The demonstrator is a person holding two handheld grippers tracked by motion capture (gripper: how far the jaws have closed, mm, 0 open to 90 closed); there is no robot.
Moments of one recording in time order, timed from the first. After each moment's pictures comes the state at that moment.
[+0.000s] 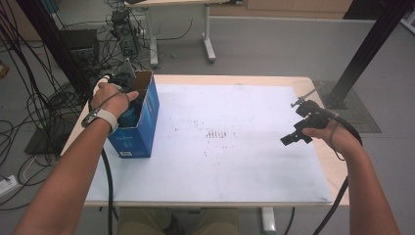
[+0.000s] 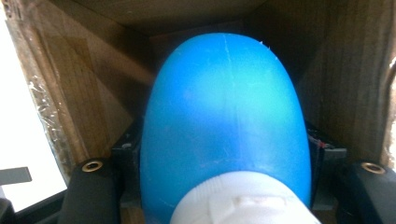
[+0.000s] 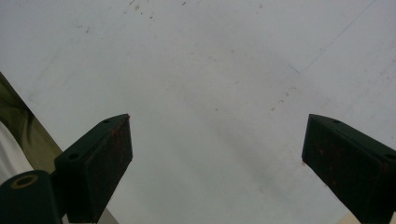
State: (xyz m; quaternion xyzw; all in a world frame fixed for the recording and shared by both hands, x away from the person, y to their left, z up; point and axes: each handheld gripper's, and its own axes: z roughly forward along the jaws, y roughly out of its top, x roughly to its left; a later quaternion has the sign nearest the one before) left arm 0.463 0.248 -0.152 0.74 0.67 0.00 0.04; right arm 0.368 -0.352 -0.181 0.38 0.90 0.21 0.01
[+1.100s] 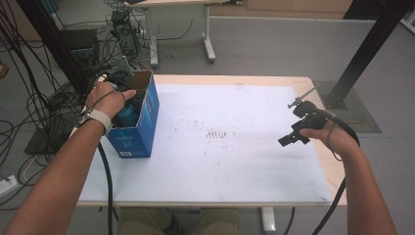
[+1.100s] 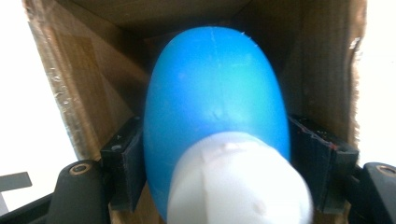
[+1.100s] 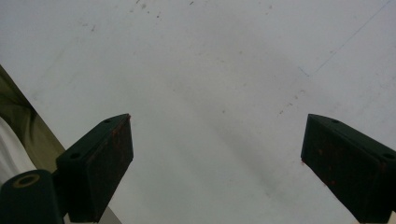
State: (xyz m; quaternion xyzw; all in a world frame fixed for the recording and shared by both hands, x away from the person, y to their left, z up) left arm 0.457 0.262 -0.138 0.75 0.66 -0.01 0.06; right arm 0.368 -0.344 -0.183 0.38 0.90 0.21 0.00
